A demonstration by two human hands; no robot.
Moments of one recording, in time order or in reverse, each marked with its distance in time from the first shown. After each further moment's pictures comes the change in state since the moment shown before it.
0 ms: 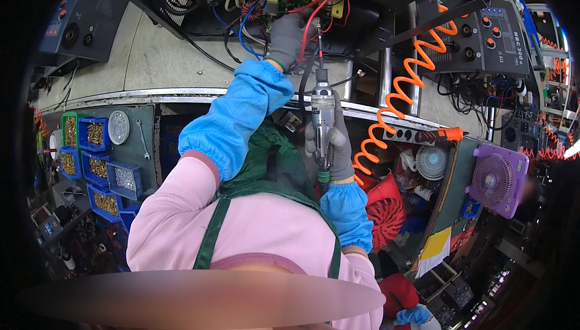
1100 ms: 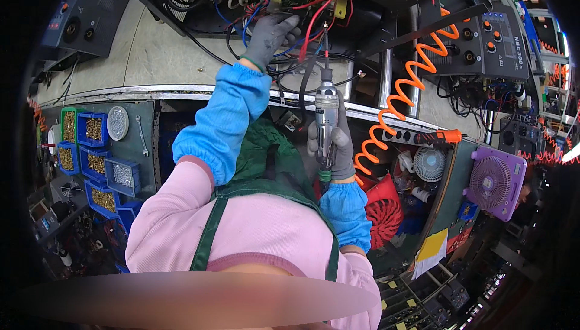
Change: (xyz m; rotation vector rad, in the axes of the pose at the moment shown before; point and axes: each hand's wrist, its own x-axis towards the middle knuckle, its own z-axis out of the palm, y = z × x) left_hand -0.002 -0.016 -0.042 -0.679 -0.202 -0.338; right_hand 0.000 0.002 -0.010 0.012 -0.095 -0.053
